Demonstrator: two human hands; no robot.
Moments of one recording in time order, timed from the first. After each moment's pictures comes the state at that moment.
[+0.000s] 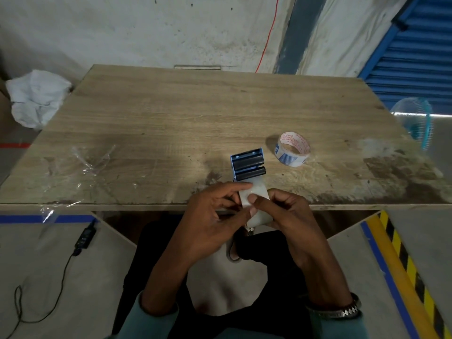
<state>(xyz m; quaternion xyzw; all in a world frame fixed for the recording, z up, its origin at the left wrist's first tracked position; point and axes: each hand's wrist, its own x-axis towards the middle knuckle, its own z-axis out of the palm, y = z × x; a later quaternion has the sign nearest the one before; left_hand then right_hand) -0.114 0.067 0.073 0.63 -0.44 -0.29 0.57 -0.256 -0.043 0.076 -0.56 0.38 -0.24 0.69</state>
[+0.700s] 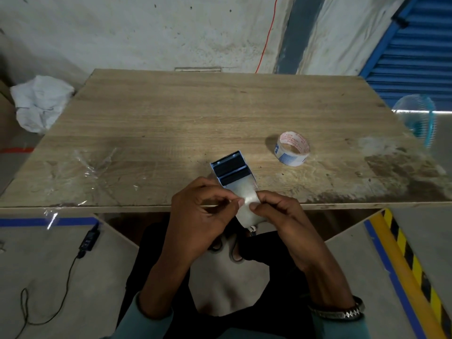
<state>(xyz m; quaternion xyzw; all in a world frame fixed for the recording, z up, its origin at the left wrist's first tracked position) -0.109 0.071 0.072 0.72 -0.43 -0.09 0.54 -0.262 -0.040 0.073 -0.61 0.31 -0.22 0.70</state>
